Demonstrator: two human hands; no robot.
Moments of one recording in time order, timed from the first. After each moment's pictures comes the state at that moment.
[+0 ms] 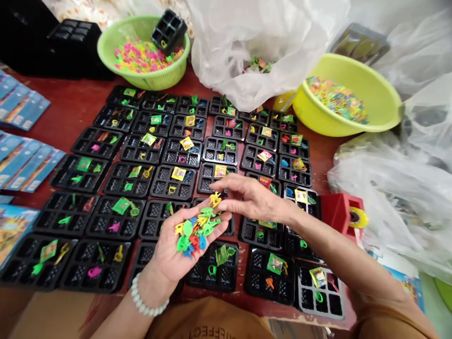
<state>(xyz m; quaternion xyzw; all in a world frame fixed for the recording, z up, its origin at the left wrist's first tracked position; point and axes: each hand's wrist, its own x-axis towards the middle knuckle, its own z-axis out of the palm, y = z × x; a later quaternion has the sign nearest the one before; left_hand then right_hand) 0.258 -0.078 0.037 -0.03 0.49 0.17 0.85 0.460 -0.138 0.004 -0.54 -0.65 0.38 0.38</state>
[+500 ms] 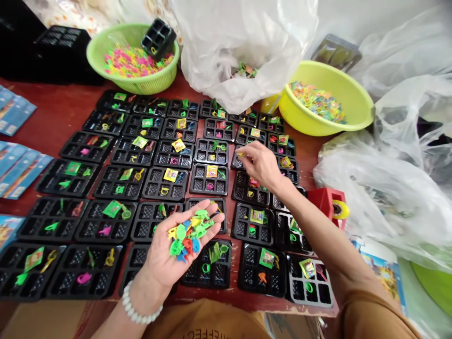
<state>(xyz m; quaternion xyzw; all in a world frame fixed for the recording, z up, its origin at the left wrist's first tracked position) 0.249 -0.087 0.032 0.01 0.47 0.15 0.87 0.521 -0.127 -0.020 -0.76 -0.58 0.06 0.29</state>
